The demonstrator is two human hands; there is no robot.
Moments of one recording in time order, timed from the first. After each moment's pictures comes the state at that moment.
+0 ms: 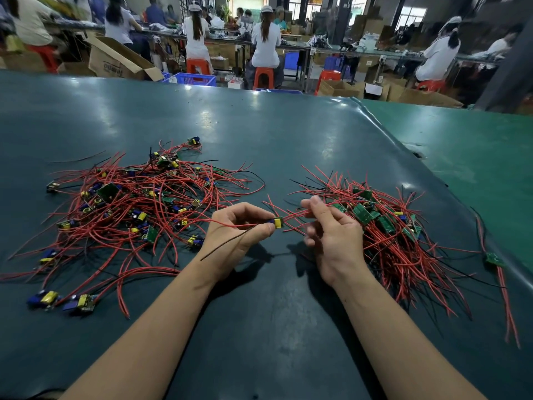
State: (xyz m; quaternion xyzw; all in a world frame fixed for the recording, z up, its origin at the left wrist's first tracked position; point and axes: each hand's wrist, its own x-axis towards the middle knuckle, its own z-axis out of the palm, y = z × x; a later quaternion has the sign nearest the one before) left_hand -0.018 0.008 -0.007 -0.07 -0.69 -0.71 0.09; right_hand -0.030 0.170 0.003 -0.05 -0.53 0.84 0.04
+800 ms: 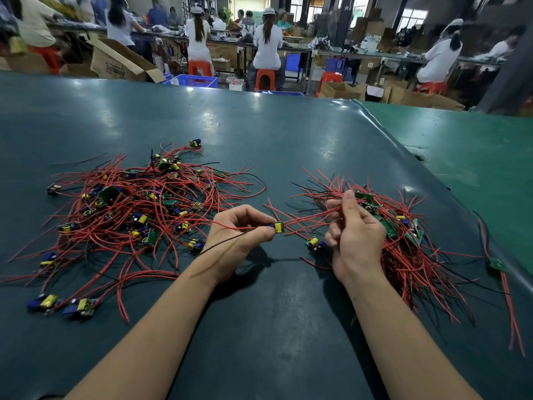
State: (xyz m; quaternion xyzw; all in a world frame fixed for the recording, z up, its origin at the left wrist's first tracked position) left_hand -0.019 0.006 -0.006 -0.07 -0.69 -0.71 0.08; right_hand -0.040 0.184 0.006 -0.05 -0.52 0.84 0.16
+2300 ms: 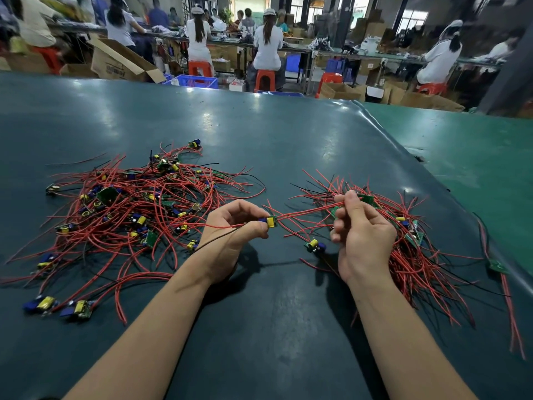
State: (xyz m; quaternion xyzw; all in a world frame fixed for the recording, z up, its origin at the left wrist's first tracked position) left_hand -0.023 0.003 -0.005 -0.10 -0.59 -0.80 0.07; right_hand -0.034 0.190 0.015 -0.06 -0.51 0.84 0.19
